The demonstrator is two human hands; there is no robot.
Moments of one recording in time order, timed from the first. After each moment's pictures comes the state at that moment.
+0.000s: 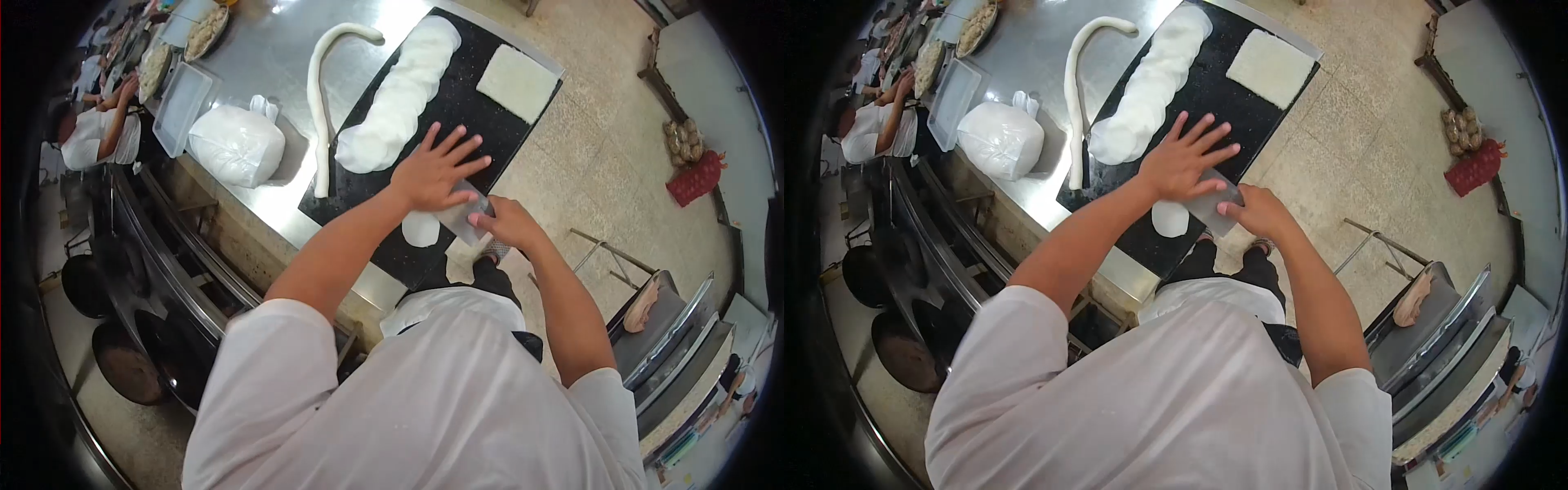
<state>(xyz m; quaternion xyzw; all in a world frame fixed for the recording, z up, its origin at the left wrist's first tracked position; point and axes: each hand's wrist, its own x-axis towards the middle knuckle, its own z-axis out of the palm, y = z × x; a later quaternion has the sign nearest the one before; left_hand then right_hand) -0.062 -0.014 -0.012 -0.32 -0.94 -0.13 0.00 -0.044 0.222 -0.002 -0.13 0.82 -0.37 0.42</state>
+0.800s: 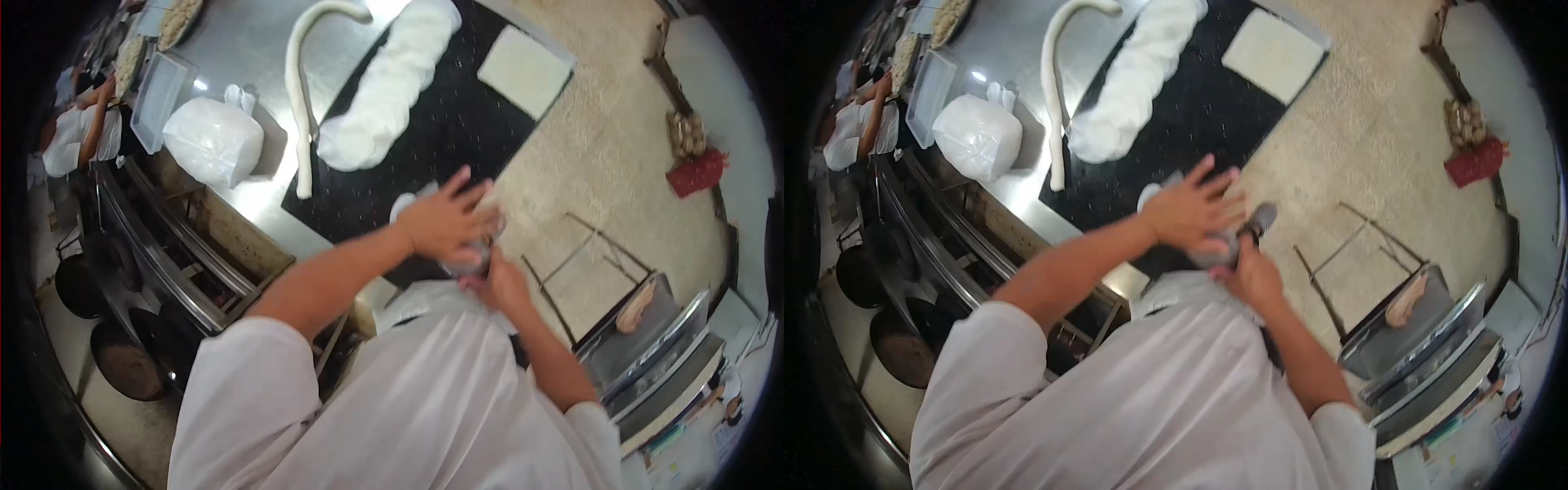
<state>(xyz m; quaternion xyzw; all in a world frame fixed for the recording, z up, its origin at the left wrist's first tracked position) -0.014 0.017 -0.023 -0.46 -0.86 -0.18 -0.06 0.064 0.241 0.017 -0.03 0.87 -0.30 0.40</state>
